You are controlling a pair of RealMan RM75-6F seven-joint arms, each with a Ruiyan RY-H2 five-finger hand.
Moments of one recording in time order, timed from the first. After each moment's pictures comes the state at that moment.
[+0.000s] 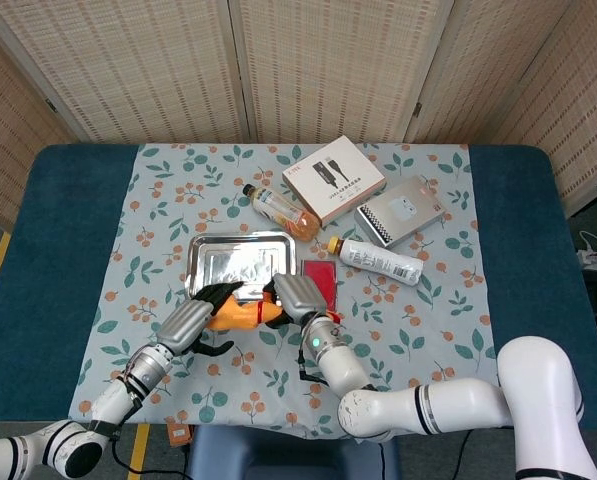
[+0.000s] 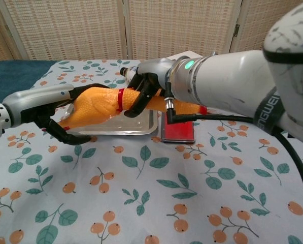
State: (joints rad) left arm -0.65 -1.41 -0.11 -1.69 1.31 0.93 -0.09; right arm 1.16 -1.68 0.38 -1.76 -0.25 1.08 -0.51
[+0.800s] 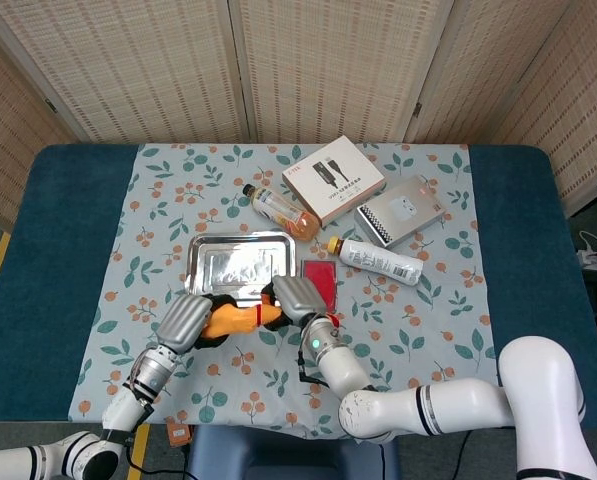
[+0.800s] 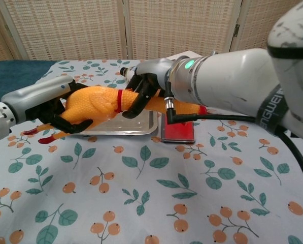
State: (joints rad) left arm -0.61 -1.51 -0.12 -1.67 1.27 1.08 0.13; right arm 1.16 -1.68 0.38 -1.77 -0.24 1.08 -0.52
